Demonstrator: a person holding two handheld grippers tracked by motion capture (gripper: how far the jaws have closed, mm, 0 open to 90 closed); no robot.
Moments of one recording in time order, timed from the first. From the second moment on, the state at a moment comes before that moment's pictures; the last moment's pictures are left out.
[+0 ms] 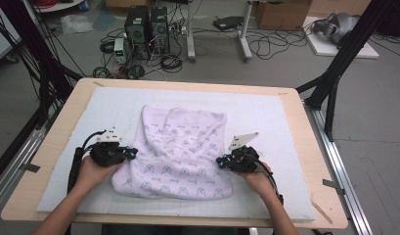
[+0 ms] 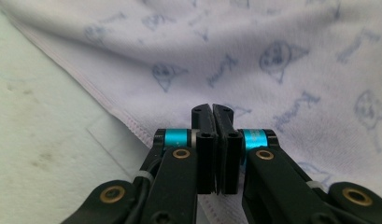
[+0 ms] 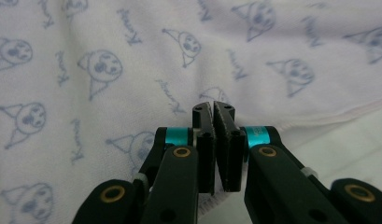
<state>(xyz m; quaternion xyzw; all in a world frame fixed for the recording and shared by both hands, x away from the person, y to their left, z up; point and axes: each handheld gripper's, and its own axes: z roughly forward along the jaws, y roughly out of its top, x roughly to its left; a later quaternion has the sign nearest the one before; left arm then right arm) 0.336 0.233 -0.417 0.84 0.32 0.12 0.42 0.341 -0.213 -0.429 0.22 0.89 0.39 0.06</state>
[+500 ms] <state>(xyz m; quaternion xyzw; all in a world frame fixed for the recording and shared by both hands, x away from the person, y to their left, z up) 0.406 0.228 -0.417 0.81 0.41 0.17 0.39 0.418 -0.219 -0.402 0.30 0.87 0.38 0.11</state>
